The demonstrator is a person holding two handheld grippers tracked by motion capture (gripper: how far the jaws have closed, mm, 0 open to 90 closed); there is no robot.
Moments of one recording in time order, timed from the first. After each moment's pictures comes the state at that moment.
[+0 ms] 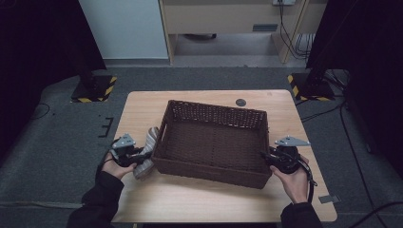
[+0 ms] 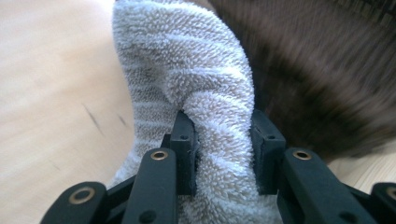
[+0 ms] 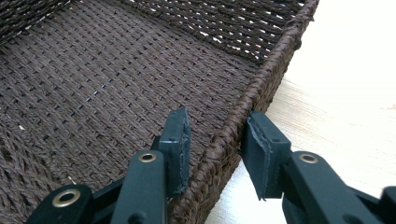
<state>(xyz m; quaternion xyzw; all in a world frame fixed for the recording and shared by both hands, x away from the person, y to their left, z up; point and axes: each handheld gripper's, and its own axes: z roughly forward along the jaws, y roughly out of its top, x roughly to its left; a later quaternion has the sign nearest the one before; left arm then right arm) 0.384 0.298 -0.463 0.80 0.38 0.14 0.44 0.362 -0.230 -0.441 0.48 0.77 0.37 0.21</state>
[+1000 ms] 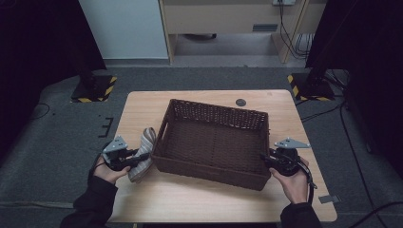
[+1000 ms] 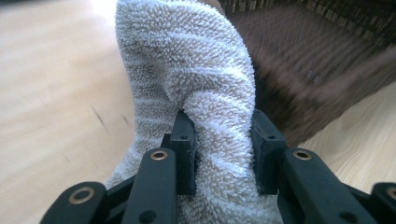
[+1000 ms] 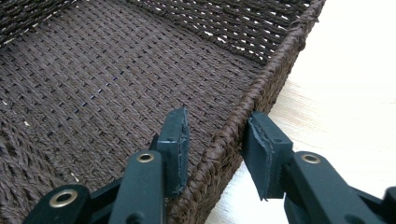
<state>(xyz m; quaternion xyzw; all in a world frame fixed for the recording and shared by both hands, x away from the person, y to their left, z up) 0.365 0.309 -0.454 0.80 0.36 0.15 0.46 0.354 -0.227 -0.441 0.49 0.76 0.37 0.21</state>
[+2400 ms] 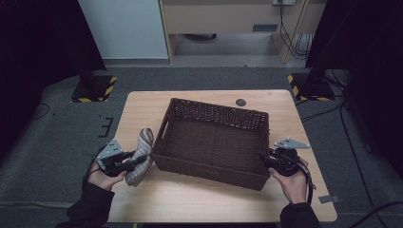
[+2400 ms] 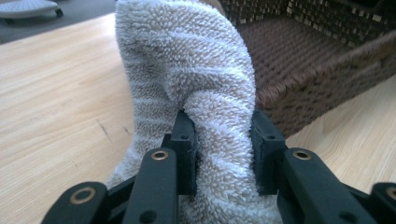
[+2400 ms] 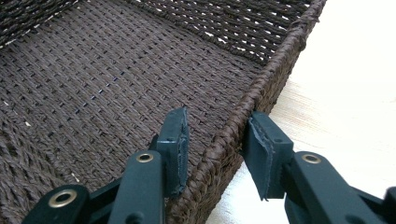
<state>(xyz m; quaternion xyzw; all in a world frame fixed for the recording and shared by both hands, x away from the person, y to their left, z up) 0.343 0.302 -0.444 0.80 0.35 0.17 0.45 0.354 -0.225 -0.442 0.49 0.76 0.37 0.21</state>
